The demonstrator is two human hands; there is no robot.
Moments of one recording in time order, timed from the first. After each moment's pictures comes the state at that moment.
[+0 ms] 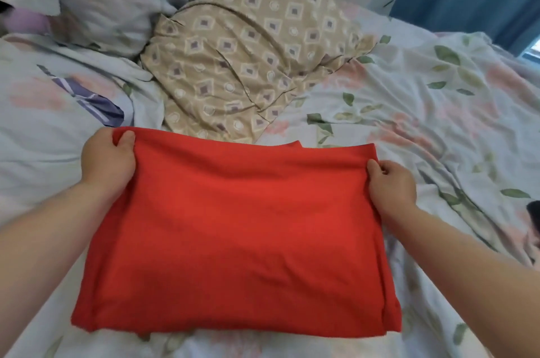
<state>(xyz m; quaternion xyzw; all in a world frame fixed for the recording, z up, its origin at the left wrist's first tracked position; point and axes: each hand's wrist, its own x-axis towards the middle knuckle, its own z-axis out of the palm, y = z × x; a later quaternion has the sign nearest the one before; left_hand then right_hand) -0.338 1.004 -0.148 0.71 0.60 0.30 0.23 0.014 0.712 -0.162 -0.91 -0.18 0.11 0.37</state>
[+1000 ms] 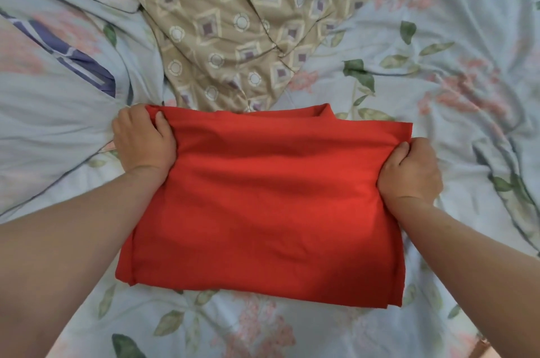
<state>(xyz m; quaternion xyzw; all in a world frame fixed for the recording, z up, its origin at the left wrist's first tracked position) -0.318 1.000 -0.205 0.76 0.63 0.15 0.03 0.007 0.723 -0.199 -0.97 -0.16 0.03 0.17</state>
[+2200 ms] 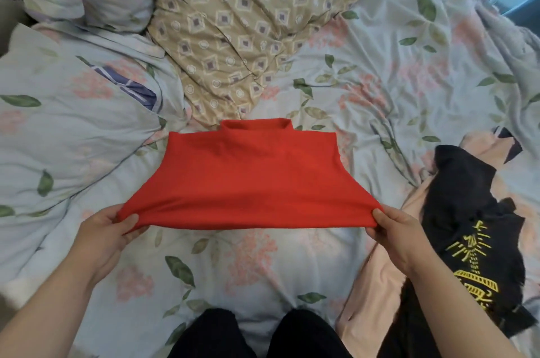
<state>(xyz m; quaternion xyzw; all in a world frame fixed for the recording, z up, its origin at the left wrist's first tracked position) -0.492 0.861 0.001 0.36 0.64 0.15 0.66 -0.097 0.545 0.021 -0.74 0.15 0.42 0.51</state>
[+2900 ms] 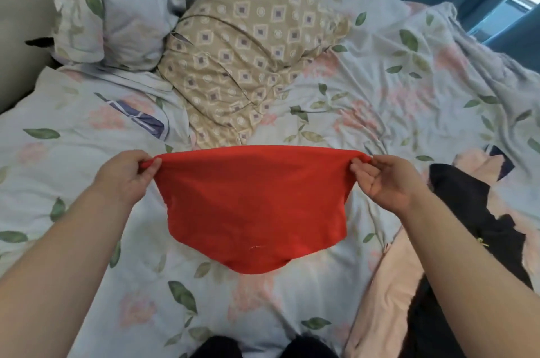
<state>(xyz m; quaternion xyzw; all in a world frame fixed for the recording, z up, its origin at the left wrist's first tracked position) -0.358 0.946 0.071 0.24 0.64 0.22 0.69 -0.029 0.653 0.083 -0.53 0.24 0.51 0.63</state>
